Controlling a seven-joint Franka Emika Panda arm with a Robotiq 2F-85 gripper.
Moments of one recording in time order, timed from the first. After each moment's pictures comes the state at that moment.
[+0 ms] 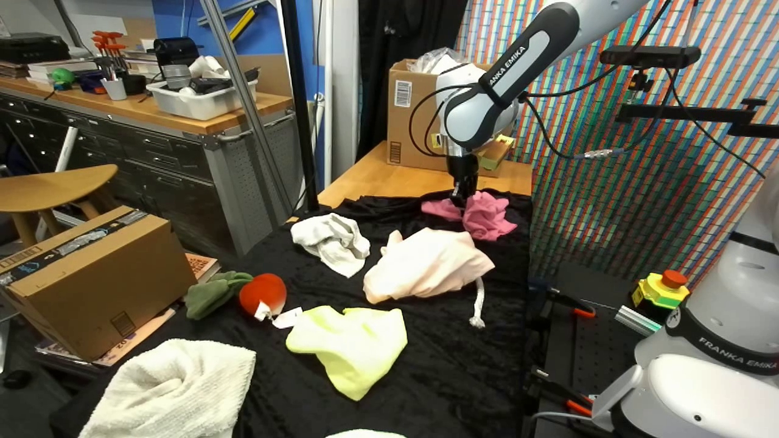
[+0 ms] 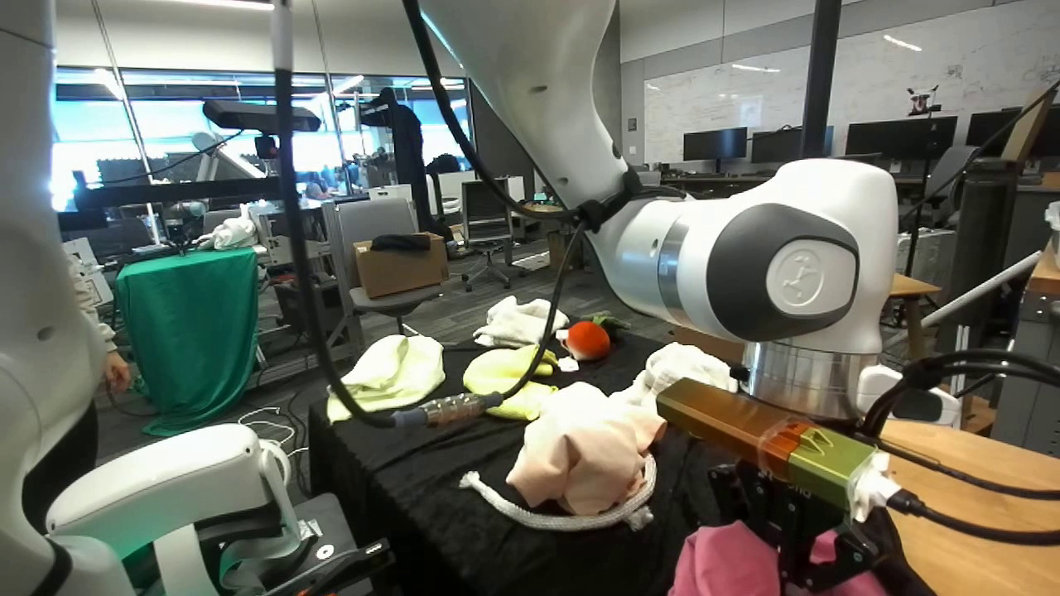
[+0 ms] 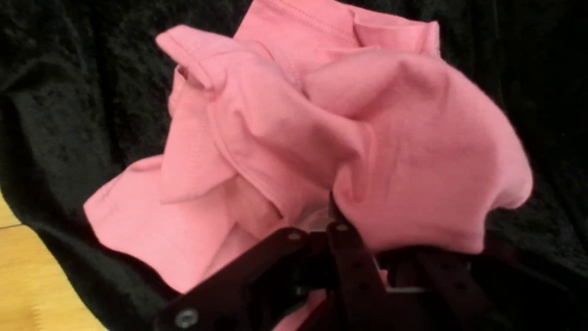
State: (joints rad) arm -0.16 0.29 -0.17 -2.20 -0.15 2.32 -0.20
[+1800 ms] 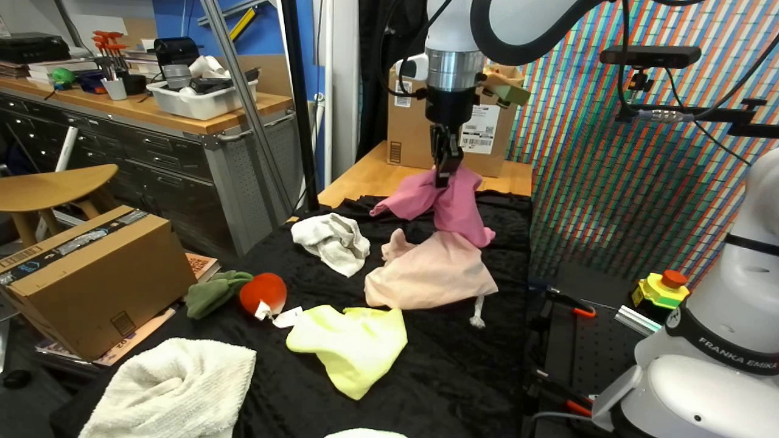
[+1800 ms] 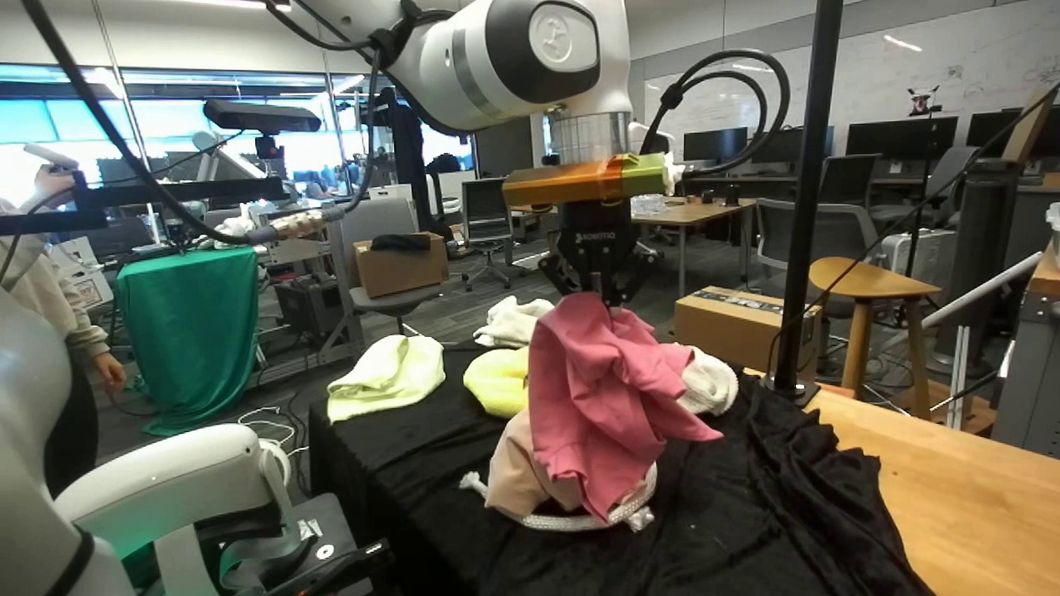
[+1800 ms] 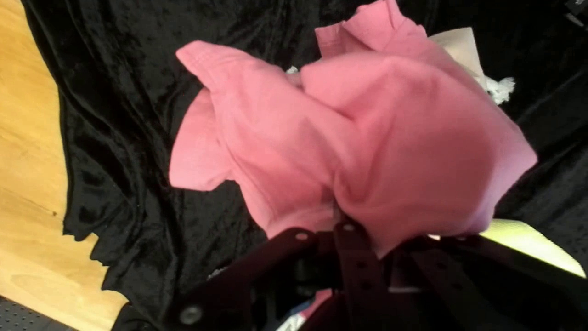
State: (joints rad) arm 0.07 -0.20 0.00 -2.34 -0.10 2.15 -0.53
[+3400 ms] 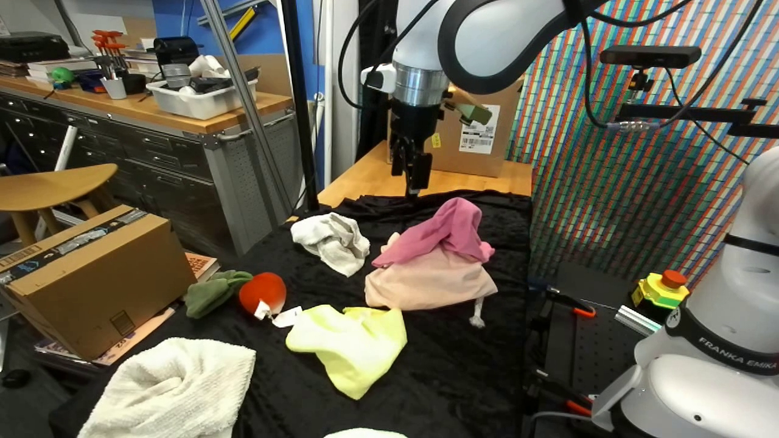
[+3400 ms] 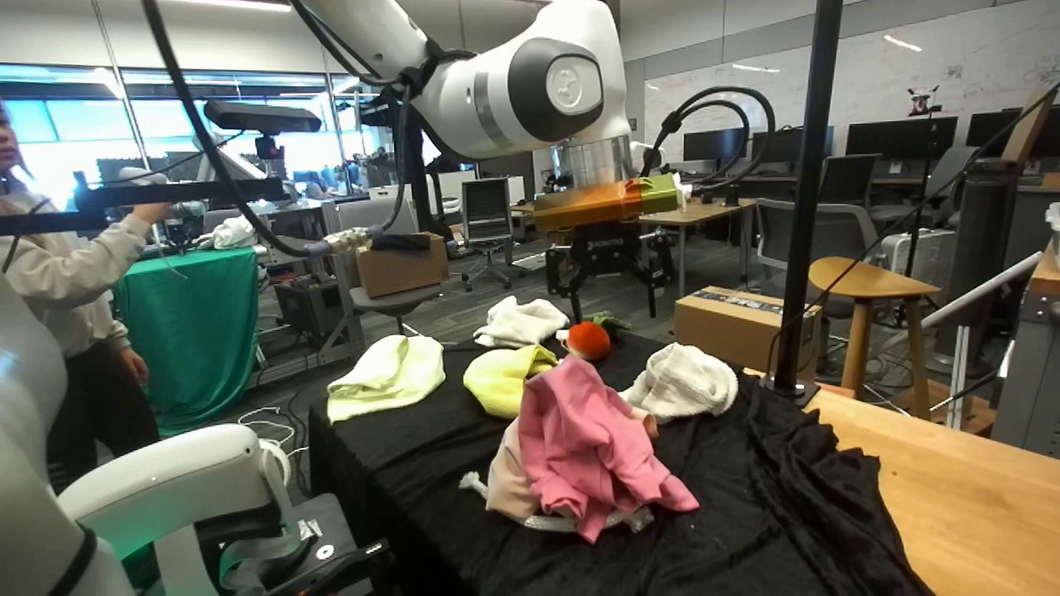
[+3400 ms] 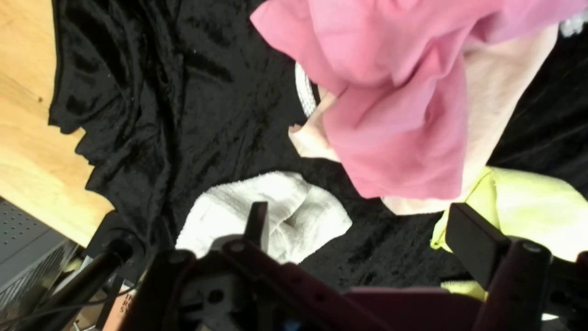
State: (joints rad) arm 0.11 -0.06 0.03 -2.27 -0.10 2.33 -0.61
